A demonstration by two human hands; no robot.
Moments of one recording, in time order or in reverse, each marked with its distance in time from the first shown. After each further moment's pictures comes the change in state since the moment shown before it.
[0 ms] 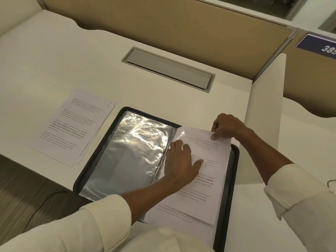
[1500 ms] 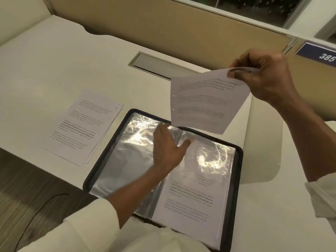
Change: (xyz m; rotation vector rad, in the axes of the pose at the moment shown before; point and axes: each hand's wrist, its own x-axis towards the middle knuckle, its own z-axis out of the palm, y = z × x) left_hand 0.010 -0.038 -0.069 -0.416 0.211 -0.185; right_hand -0.102 -0.048 -0.134 0.319 0.815 -0.673
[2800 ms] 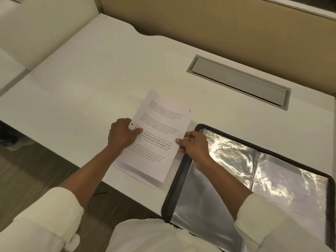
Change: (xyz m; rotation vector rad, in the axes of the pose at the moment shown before) left_hand 0.180 -0.251 -0.323 0.183 -0.021 -0.355; right_hand 0.003 -0.188 0.422 0.868 -0.204 1.068
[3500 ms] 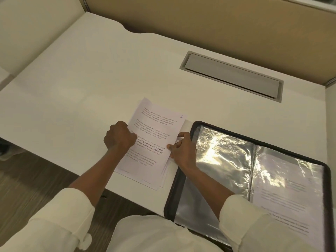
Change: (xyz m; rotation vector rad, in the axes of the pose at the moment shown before) left_hand 0.015 0.001 0.018 0.400 0.020 -0.121; right_hand -0.003 0.036 0.038 -0.299 0.160 -0.161
